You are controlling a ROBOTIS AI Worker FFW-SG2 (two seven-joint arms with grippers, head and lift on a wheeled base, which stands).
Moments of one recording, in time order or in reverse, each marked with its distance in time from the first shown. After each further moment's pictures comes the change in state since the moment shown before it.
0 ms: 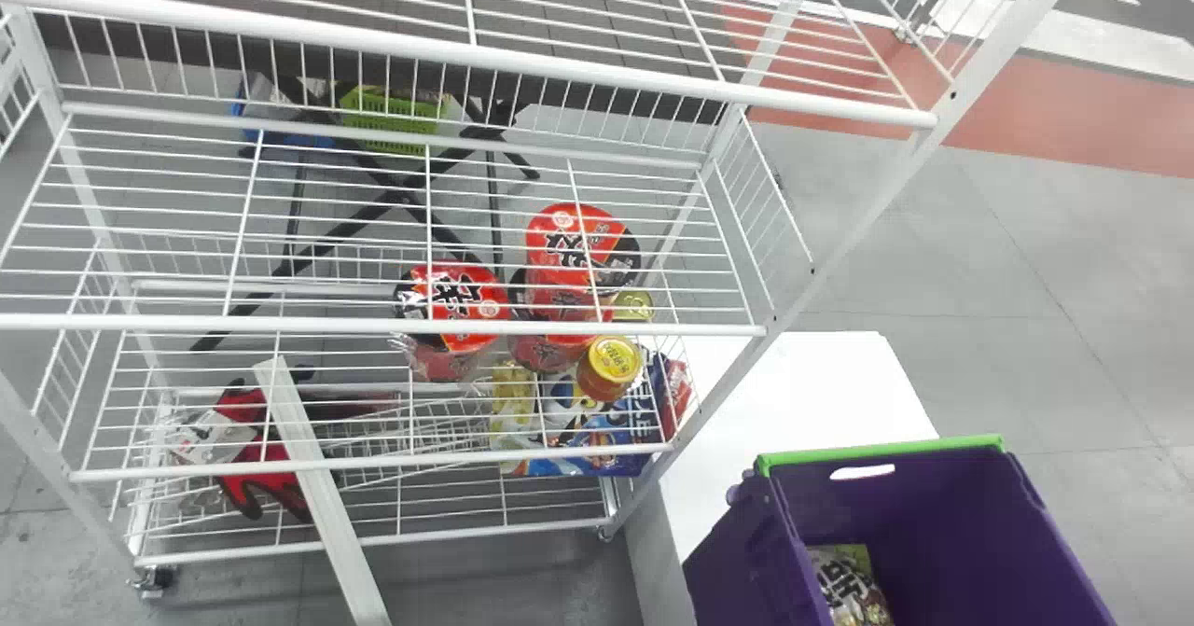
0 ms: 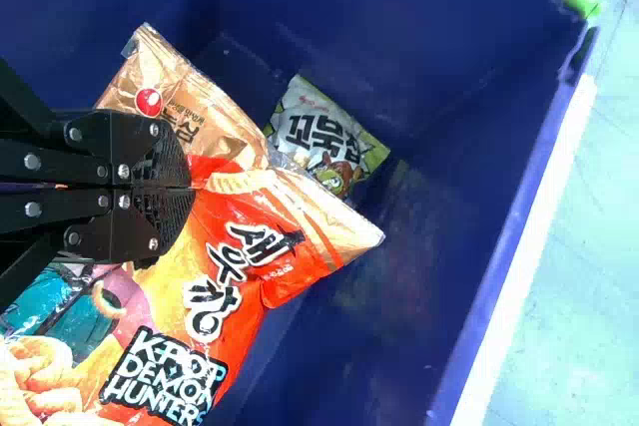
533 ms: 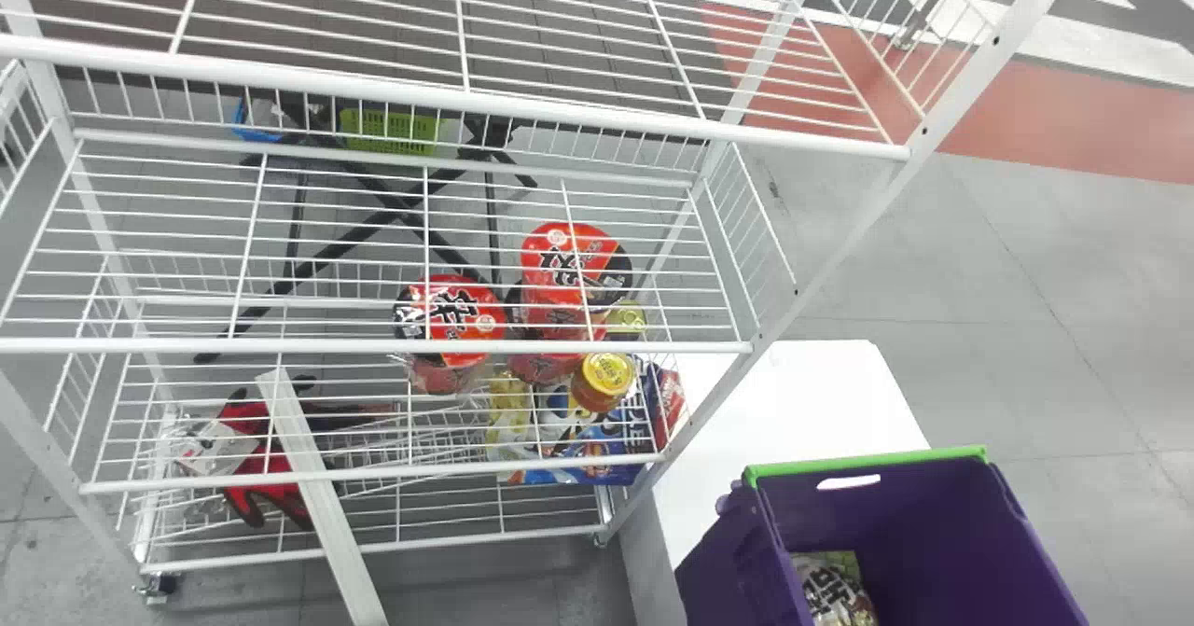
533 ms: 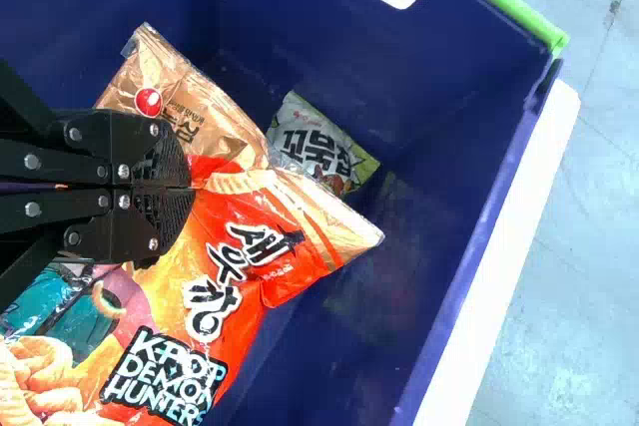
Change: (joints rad) left arm 0.000 0.000 0.001 0.000 0.000 0.000 0.000; right arm -0.005 0.000 0.005 0.000 0.001 -0.001 0.000
